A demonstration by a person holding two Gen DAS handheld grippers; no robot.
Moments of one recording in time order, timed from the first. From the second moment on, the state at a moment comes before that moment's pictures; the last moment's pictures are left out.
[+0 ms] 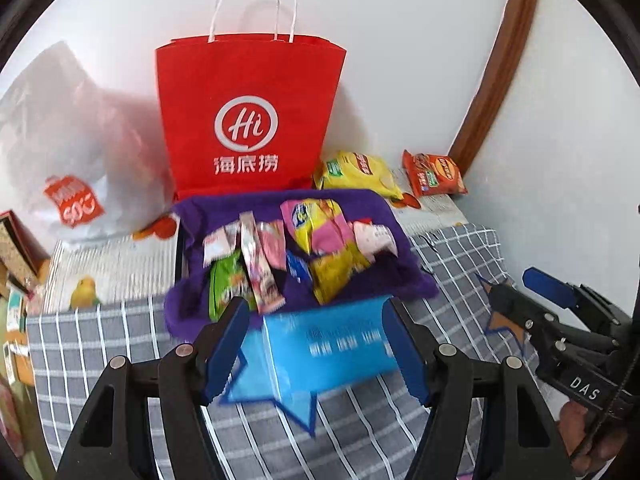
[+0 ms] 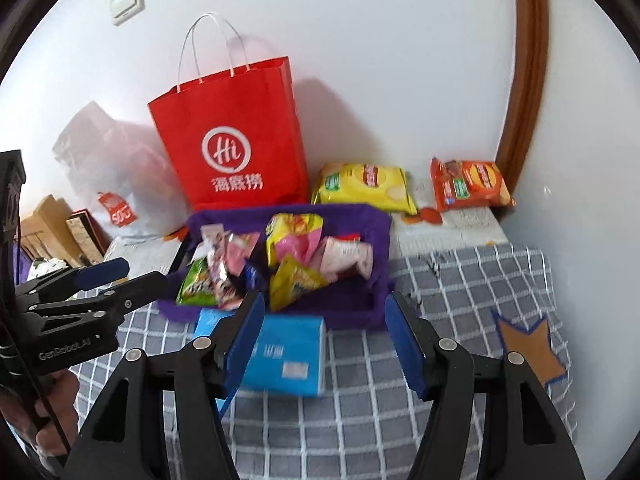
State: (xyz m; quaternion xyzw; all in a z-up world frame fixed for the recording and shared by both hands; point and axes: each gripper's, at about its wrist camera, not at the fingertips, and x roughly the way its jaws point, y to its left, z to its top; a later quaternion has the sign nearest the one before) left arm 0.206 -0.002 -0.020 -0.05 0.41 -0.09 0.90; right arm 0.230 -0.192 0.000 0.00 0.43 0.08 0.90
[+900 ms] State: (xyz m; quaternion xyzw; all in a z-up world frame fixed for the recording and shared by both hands) left arm 0.026 -0.028 0.011 -0.03 0.35 -0.05 0.94; right arm 0.044 -0.241 0.021 0.02 0.37 0.03 0.93
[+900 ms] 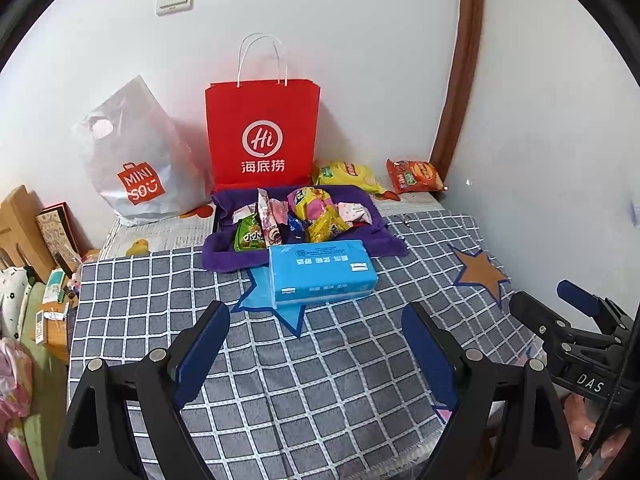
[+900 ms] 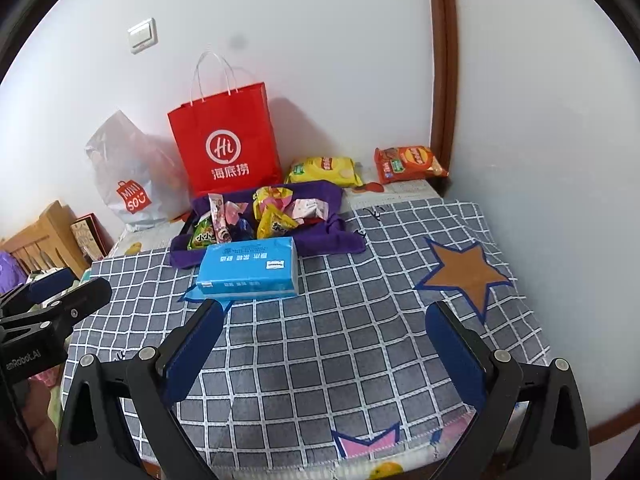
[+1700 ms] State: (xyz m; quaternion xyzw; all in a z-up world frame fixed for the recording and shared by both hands) left arm 0.009 -0.043 0.021 -0.02 0.33 -0.06 0.94; right arm 0.019 -0.247 0.036 0.00 0.35 0.00 0.94
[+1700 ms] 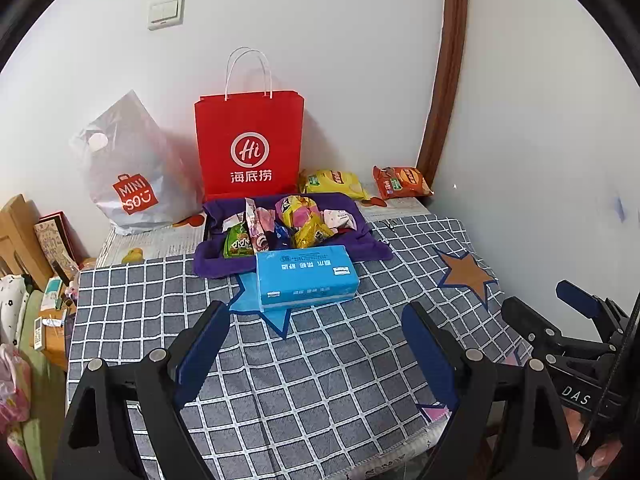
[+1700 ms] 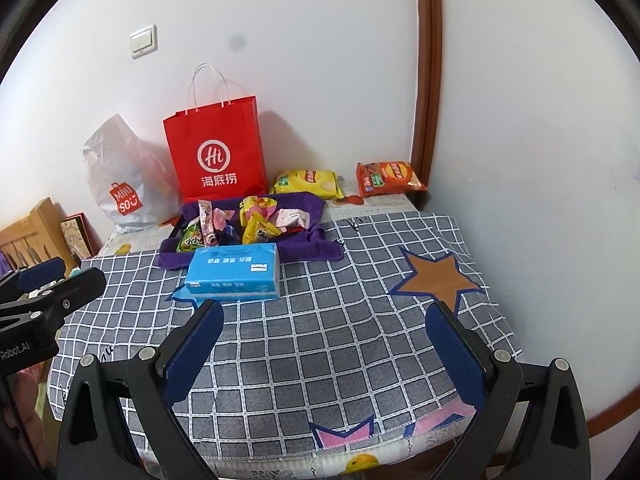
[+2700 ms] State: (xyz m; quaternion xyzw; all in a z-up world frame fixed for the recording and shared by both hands) left arm 0.009 -0.044 0.020 -0.02 0.34 -0.06 0.94; right arm 0.018 -0.242 0.036 0.00 0.35 0.01 0.94
